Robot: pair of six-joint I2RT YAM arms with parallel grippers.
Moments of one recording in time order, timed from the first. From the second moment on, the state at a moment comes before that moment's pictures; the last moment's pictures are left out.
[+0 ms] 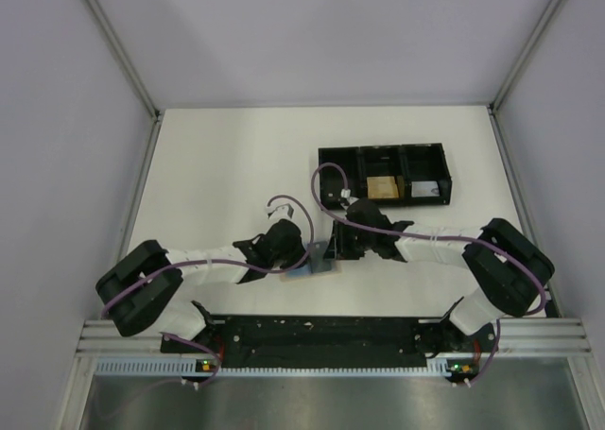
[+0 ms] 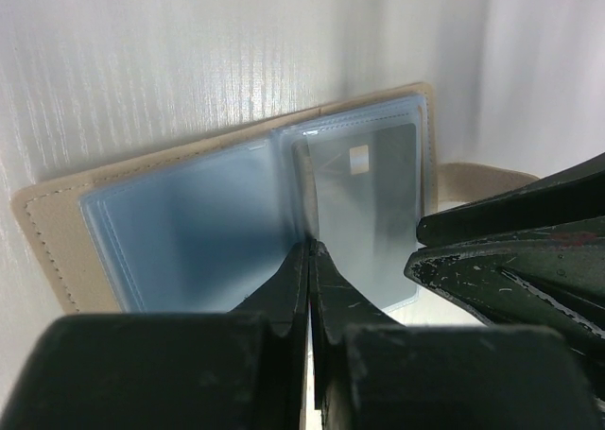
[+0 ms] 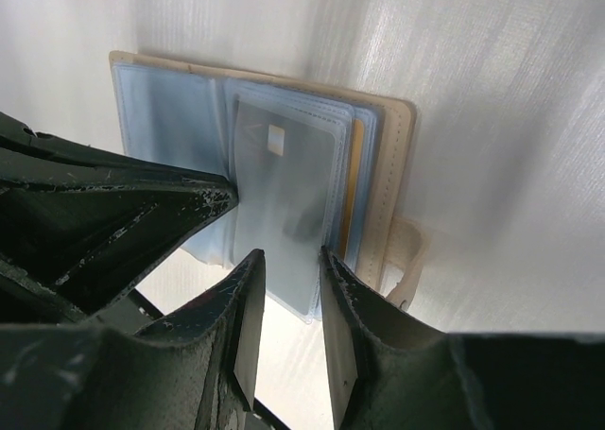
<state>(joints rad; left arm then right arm) -0.88 1.42 0.54 0.08 -0.13 -0.97 0.79 1.54 0.68 0.02 -0.22 0.74</state>
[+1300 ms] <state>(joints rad) -0.87 1.42 0.54 0.09 -0.13 -0.99 0.78 1.50 0.63 0.05 -0.31 0.74</state>
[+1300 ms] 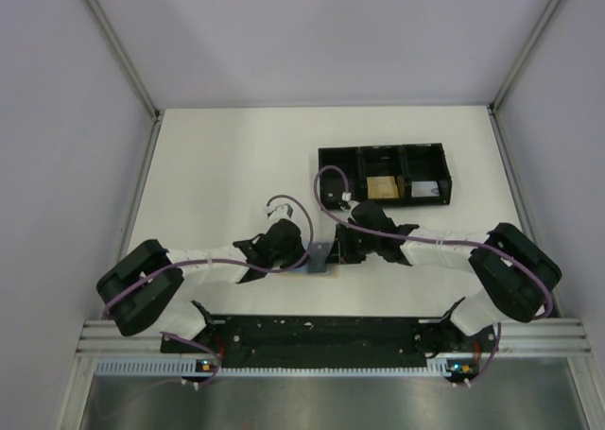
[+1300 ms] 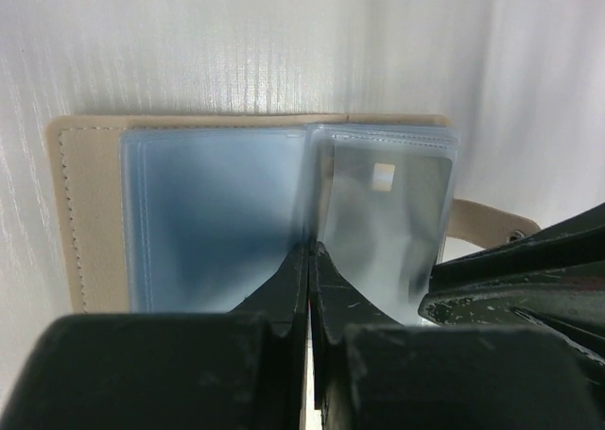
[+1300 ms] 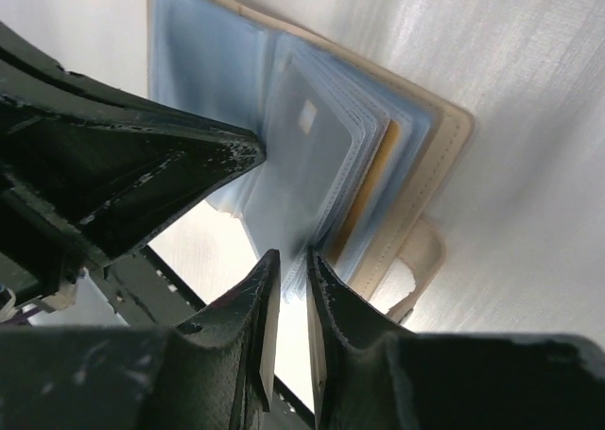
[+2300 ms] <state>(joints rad) -0.88 1.25 0.45 0.08 -0.07 -1.05 0.78 1.48 0.66 0.14 -0.42 0.74</state>
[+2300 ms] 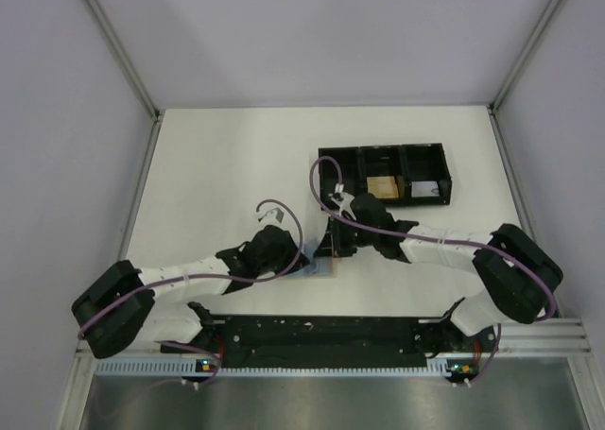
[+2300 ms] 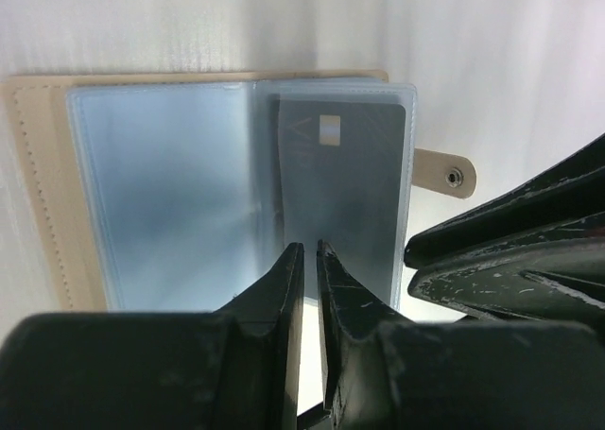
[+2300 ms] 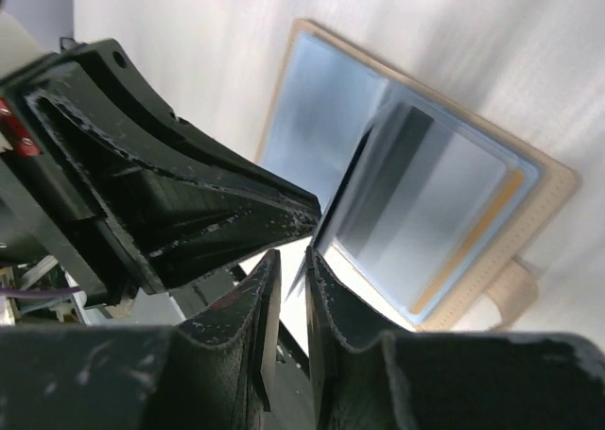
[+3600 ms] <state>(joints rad) -0.88 1.36 0.49 0.06 -0.08 -0.98 0.81 1.51 0.69 -0.02 -0.21 0.74</state>
